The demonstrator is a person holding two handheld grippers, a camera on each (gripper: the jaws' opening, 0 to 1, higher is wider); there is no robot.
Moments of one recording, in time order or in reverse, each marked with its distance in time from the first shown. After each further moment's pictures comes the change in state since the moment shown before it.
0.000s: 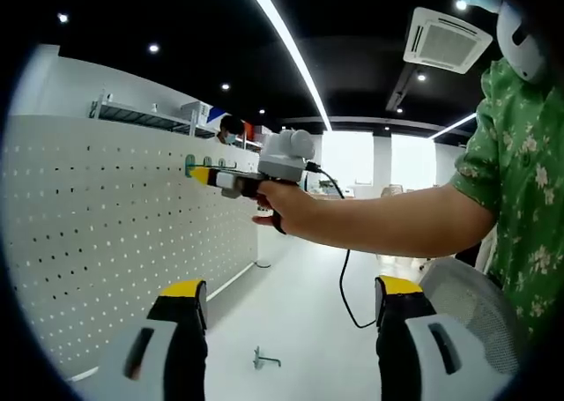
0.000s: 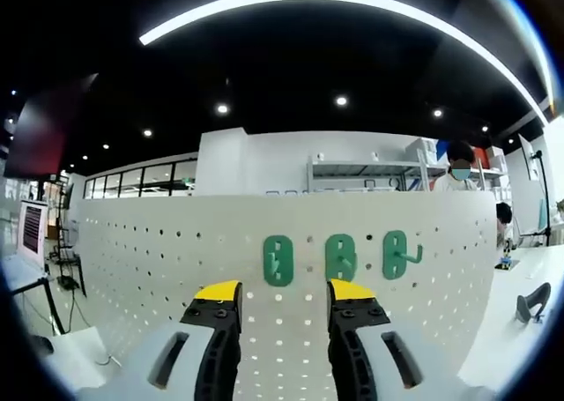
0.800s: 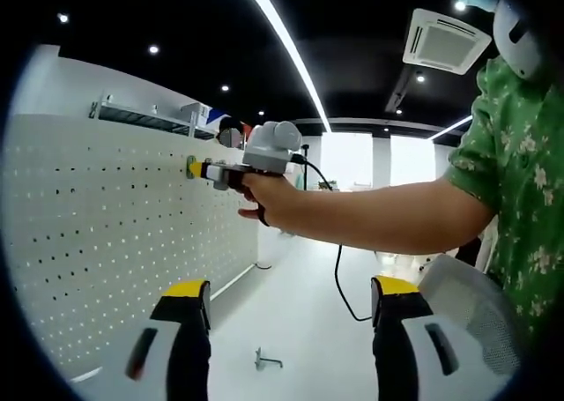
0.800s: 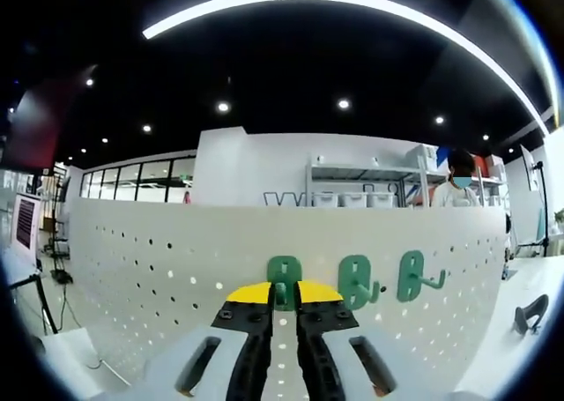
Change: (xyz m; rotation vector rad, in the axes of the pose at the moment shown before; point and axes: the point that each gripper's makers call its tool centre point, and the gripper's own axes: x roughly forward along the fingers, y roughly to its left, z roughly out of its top) left arm 0.000 0.003 0.000 0.000 -0.009 -0.005; right arm 0.027 0.006 0.008 -0.032 -0.003 -0.021
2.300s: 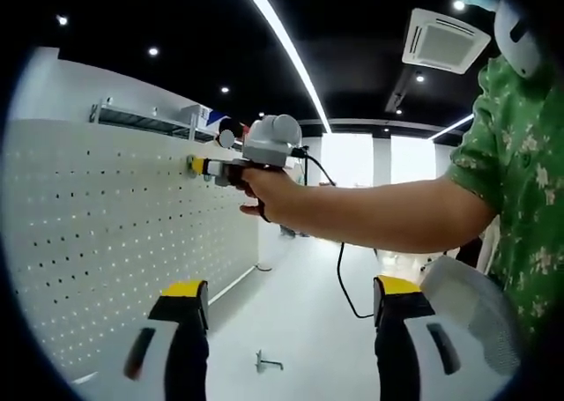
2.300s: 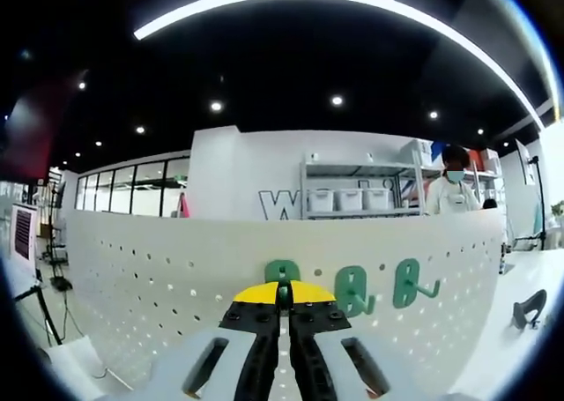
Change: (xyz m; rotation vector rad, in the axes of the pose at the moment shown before) left arm 0.001 -0.001 0.004 0.008 -0.008 0.003; right arm 0.004 -0.006 0.011 0.026 0.001 -0.021
